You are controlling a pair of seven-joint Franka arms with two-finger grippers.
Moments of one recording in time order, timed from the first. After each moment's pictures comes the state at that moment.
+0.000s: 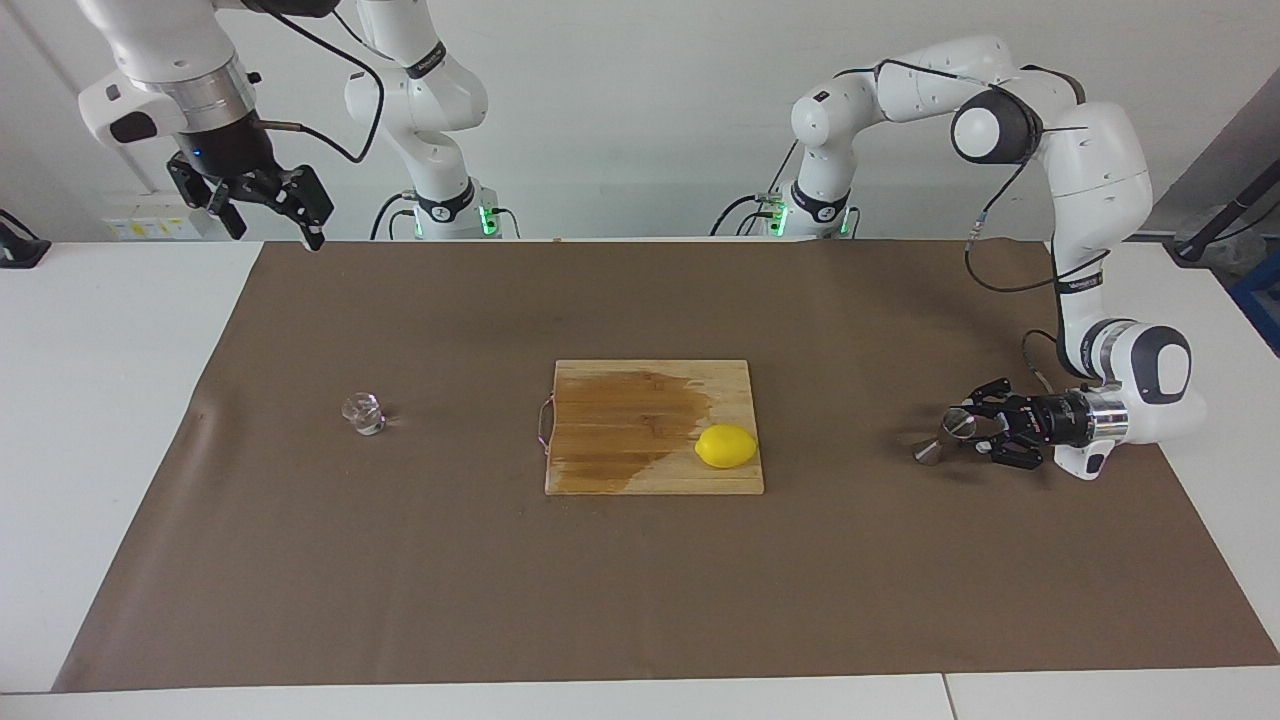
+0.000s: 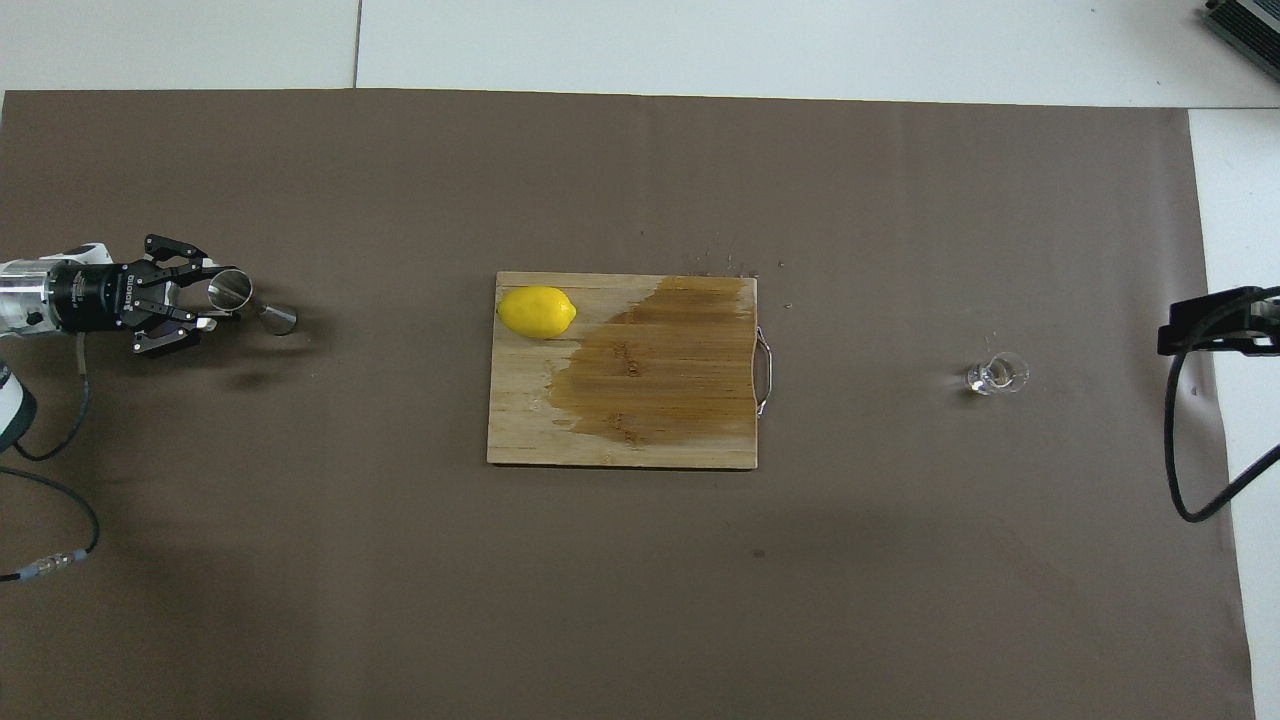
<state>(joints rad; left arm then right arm) 0.53 0.87 -0.14 -1.39 -1.16 1.29 -0.89 -0.01 -0.08 -0.02 -1.58 -0.05 1.52 0.14</state>
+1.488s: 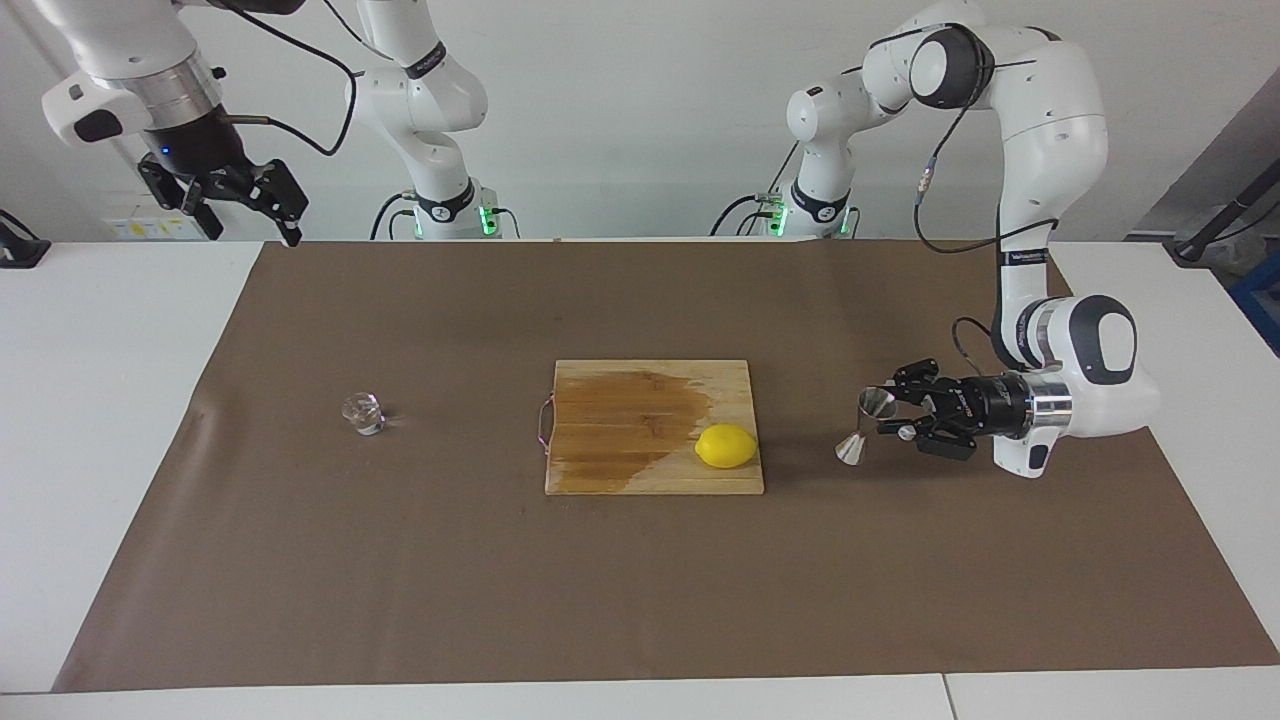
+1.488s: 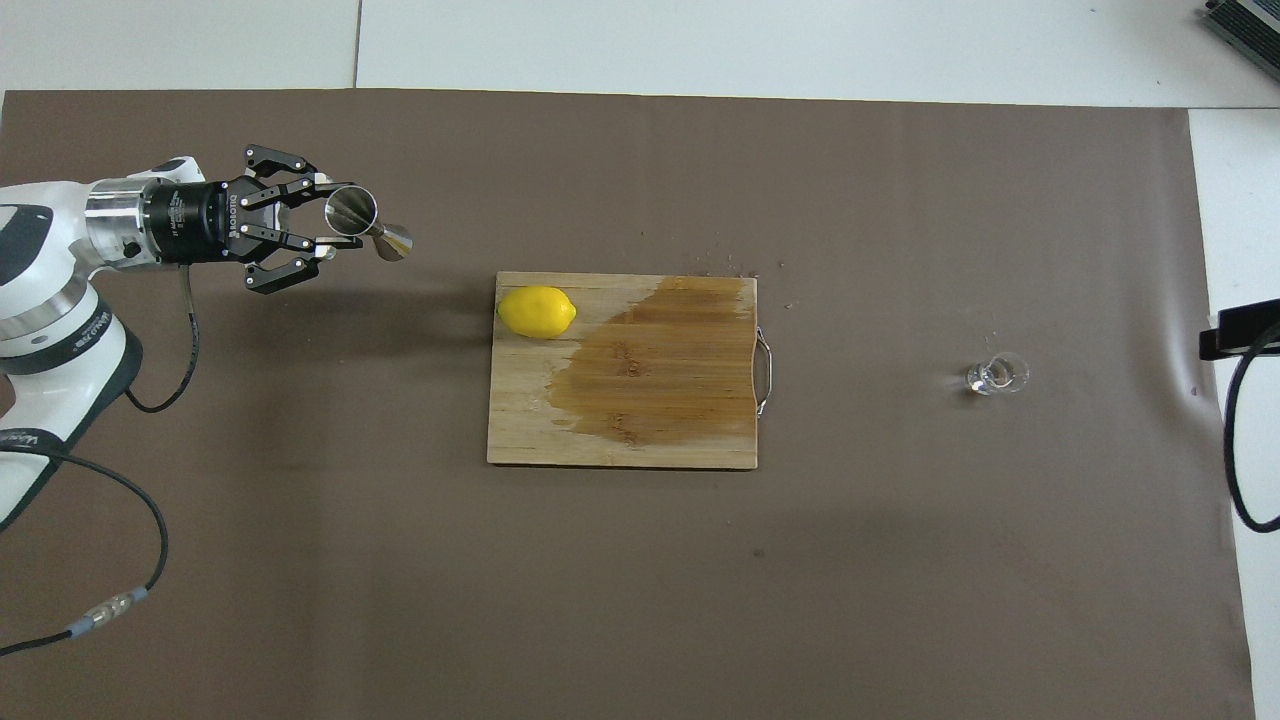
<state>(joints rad) 0.24 0.58 -0.14 -1.59 -1.45 1.48 -0.90 -0.06 -0.08 -0.05 -1.59 -0.01 1.52 0.03</state>
